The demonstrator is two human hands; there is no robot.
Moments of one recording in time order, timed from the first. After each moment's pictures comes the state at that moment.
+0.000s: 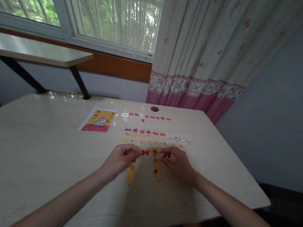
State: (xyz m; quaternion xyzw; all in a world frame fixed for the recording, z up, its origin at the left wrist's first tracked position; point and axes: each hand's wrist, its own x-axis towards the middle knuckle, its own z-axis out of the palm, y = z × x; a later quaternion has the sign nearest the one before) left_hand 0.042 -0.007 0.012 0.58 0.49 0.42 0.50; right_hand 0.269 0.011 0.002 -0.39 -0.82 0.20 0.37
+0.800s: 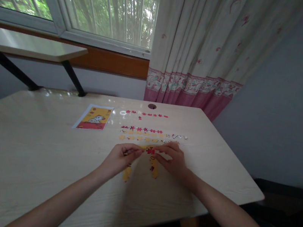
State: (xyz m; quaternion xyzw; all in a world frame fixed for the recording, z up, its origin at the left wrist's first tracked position) left_hand 0.045 -0.005 -0.001 0.59 0.47 0.40 0.52; right_hand 0.256 0.005 0.000 -0.33 -0.81 0.03 0.48
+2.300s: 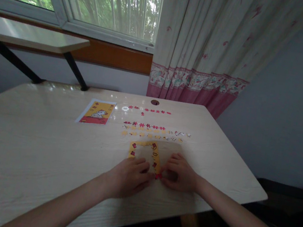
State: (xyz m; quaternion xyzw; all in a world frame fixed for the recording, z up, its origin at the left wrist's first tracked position) left_hand 0.058 -0.043 0.009 0.96 0.26 0.08 0.03; right_hand 0.292 -0.025 -0.004 -0.31 -0.92 0.14 0.20
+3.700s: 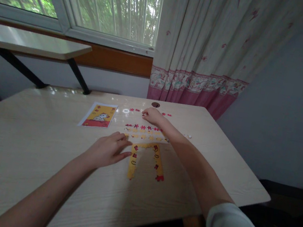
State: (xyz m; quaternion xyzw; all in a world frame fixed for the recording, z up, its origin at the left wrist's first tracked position) left_hand -0.018 0.009 0.018 0.90 0.43 0.10 0.03; right_hand 0.171 0.184 0.018 -0.45 -0.87 0.15 0.14
